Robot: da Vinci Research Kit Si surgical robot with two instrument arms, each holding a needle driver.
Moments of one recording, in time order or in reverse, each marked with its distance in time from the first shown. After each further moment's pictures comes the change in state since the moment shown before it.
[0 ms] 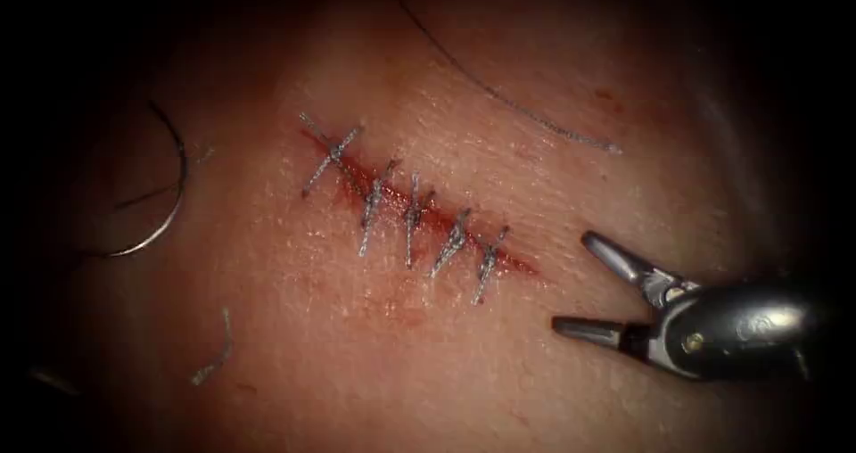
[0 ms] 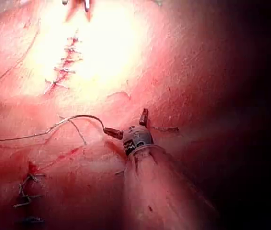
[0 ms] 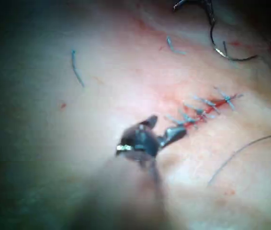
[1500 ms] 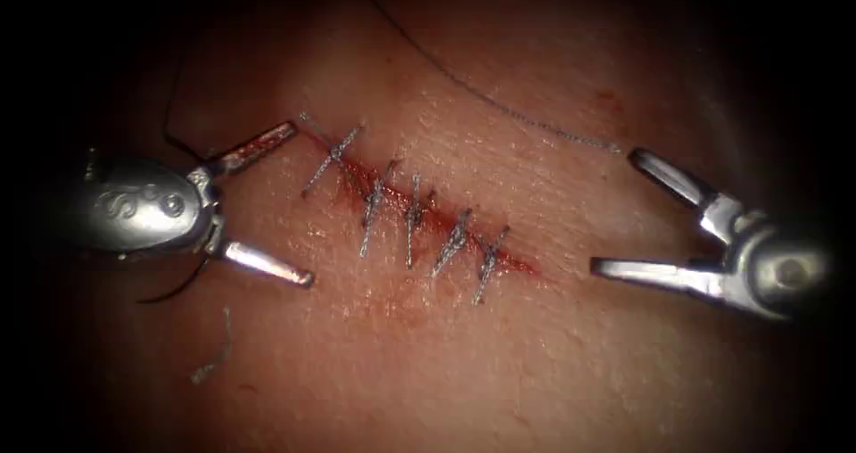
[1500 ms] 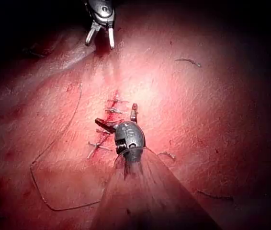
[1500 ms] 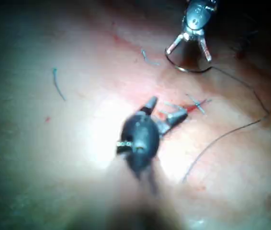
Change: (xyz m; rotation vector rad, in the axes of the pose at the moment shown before) right arm 0.006 0.007 -0.002 0.140 0.099 0.102; left arm 0.016 -0.002 0.010 0.053 0.290 0.230
